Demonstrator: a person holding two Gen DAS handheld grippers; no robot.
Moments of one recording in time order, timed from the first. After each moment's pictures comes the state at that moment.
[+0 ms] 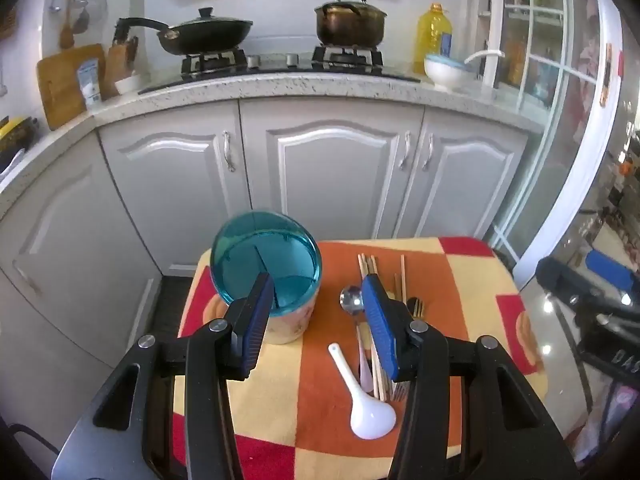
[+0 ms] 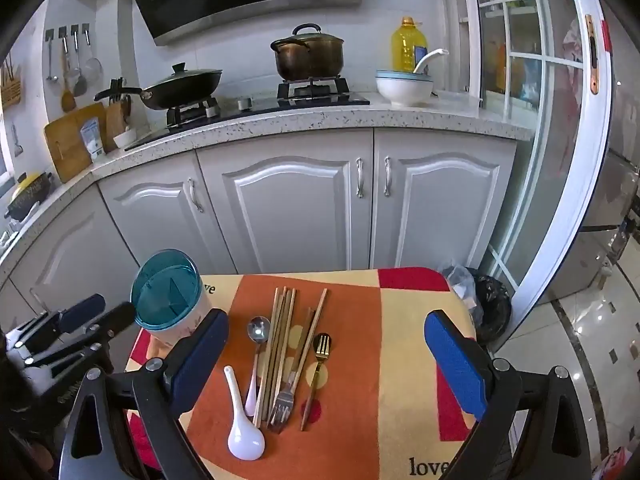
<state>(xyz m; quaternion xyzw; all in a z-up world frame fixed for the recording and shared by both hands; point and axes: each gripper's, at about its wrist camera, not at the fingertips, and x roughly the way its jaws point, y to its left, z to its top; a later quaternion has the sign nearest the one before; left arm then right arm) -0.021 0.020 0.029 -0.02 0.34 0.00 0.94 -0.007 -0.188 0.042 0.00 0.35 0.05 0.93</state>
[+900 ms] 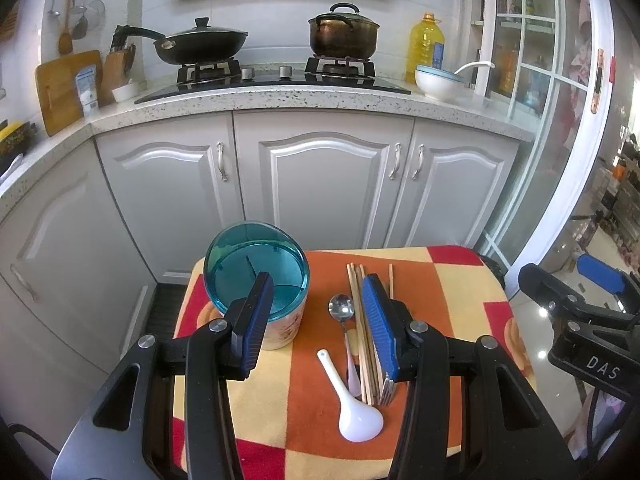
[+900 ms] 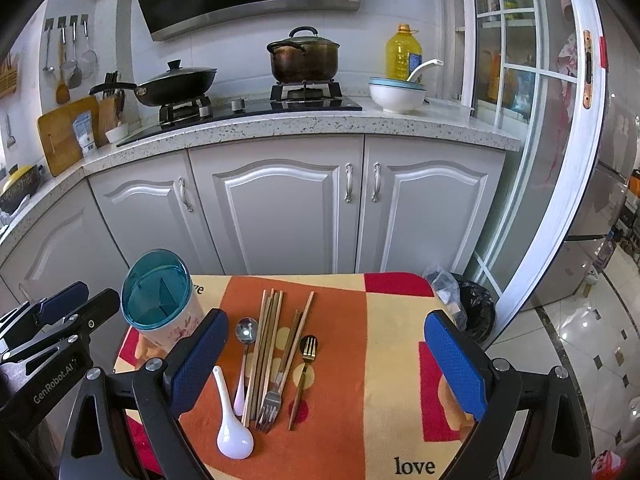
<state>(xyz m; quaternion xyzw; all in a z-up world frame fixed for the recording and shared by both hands) -0.025 0.011 0.039 -0.02 0.33 -0.02 0.94 -0.011 -0.187 0.042 -0.02 0.35 0.03 0.94</state>
